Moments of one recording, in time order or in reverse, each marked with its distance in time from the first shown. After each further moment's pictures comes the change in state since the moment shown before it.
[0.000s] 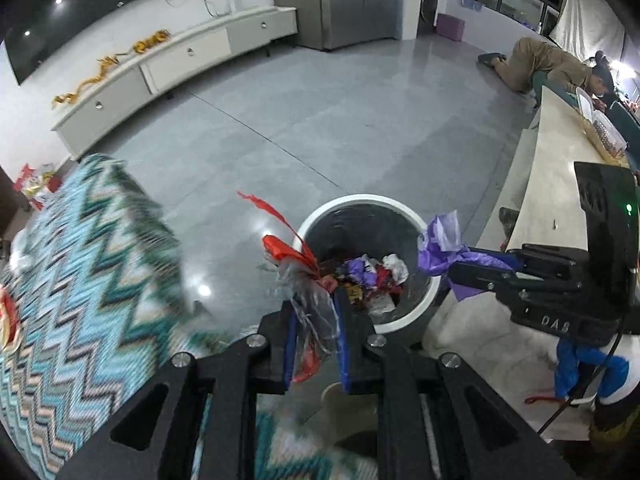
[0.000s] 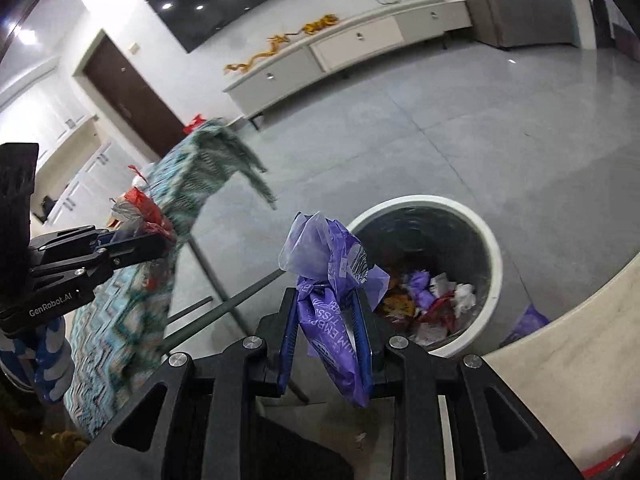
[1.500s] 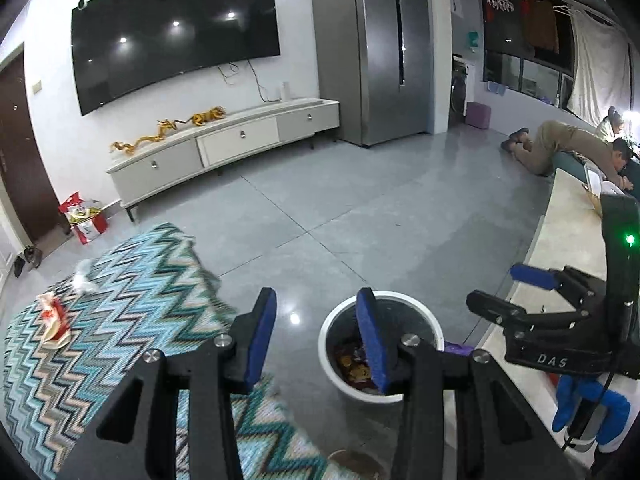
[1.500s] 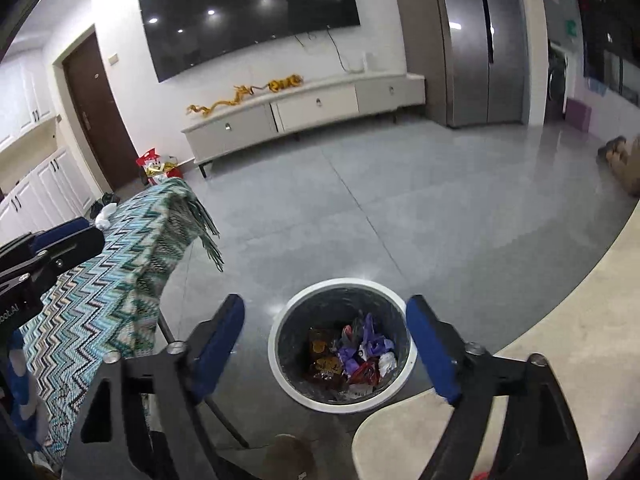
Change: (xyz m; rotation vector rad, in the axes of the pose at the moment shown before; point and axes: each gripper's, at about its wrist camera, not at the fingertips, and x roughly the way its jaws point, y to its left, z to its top) left arm -0.113 -0.001 -0.019 -0.096 -0.370 0.151; right arm -0.084 0.061 0.017 -0.124 -0.248 -0.272
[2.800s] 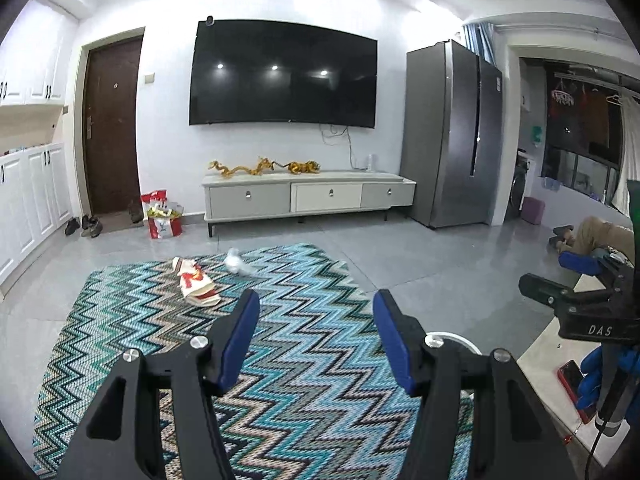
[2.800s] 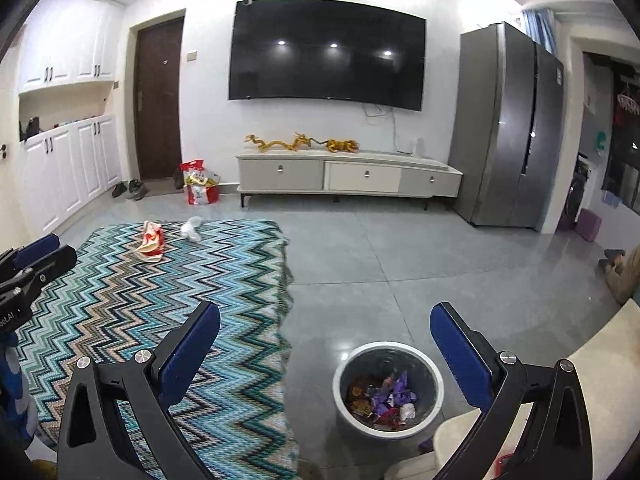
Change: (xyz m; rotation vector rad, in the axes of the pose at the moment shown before) left arm -0.176 0.161 -0.098 -0.250 -0.264 0.180; right arm -0.106 0.186 0.005 -0.277 -0.197 0.003
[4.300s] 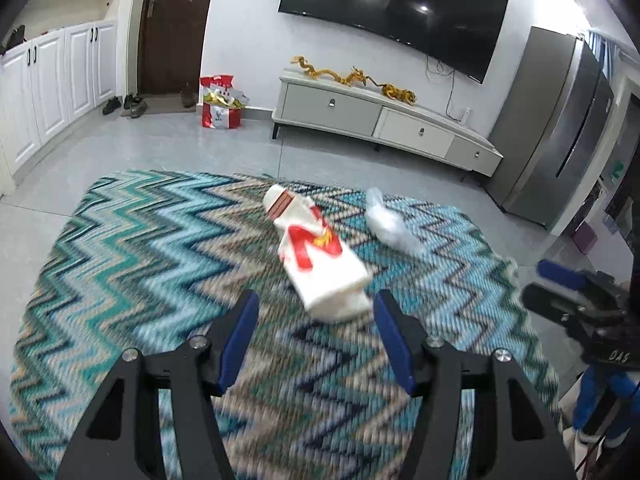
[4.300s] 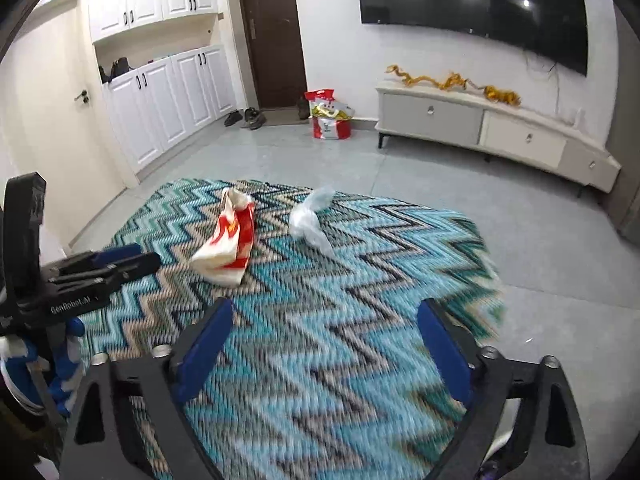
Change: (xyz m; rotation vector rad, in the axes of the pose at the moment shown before) left arm 0.227 0.213 -0.005 -0.306 0.328 0.142; right arm 0.294 0.162 0.085 -0.128 0.278 0.495
